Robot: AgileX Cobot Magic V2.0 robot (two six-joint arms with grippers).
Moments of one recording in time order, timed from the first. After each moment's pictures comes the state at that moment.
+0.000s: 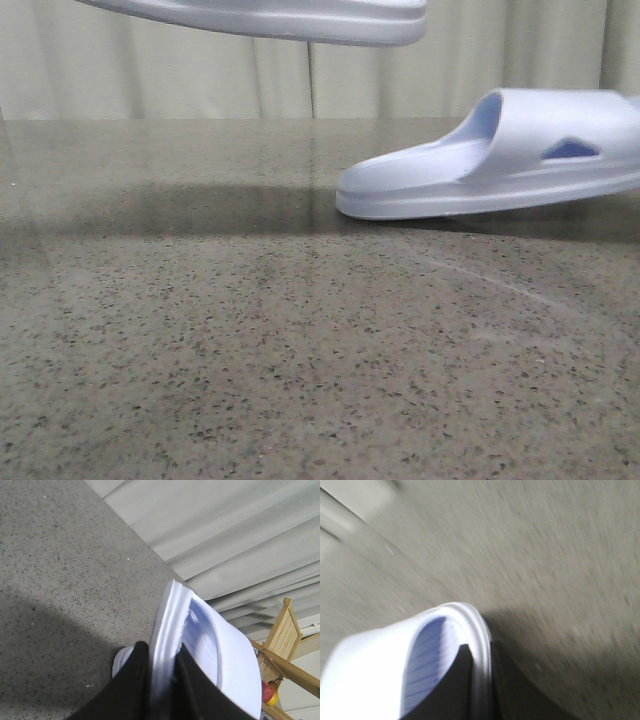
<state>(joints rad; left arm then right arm) -0.15 1.01 -0.70 -1.56 0.56 0.62 0.14 1.02 -0.47 0.23 -0.11 0.38</state>
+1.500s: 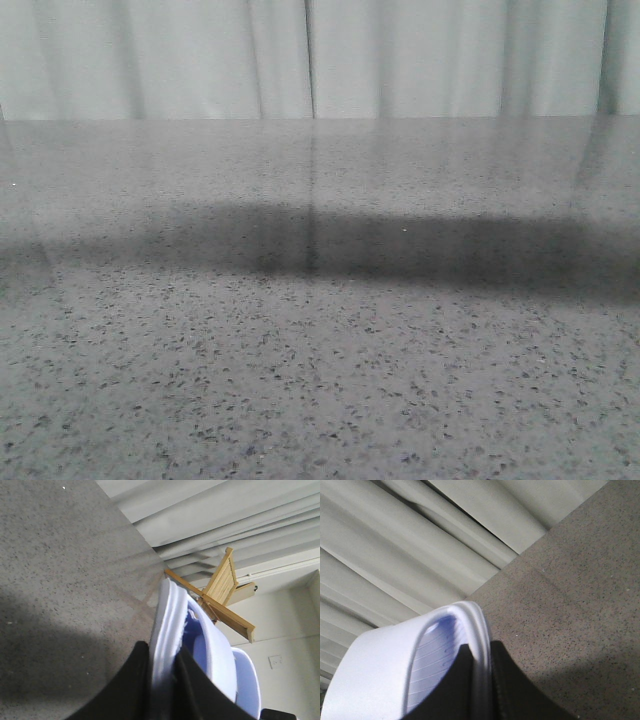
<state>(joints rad) -0.15 1.01 -0.70 -1.62 0.84 0.55 0.30 0.47 -0.46 0.44 0.16 0.40</state>
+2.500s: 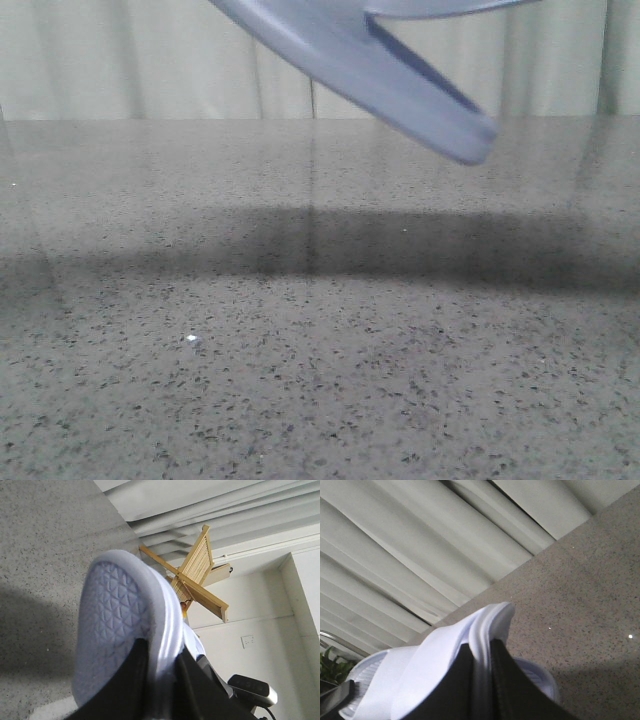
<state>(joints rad) -0.37 1.01 -0.70 -1.73 0.73 0.56 0.52 0.62 -0.46 0.41 -0.04 0.39</state>
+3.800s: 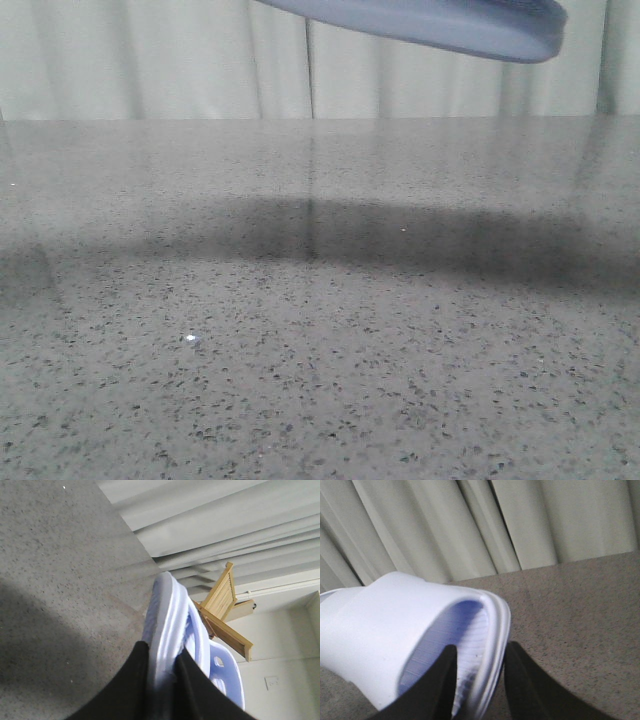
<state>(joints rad) -0.41 1.01 -0.70 -1.76 0.53 0.57 0.43 0.47 -0.46 -0.08 0.12 0.39</state>
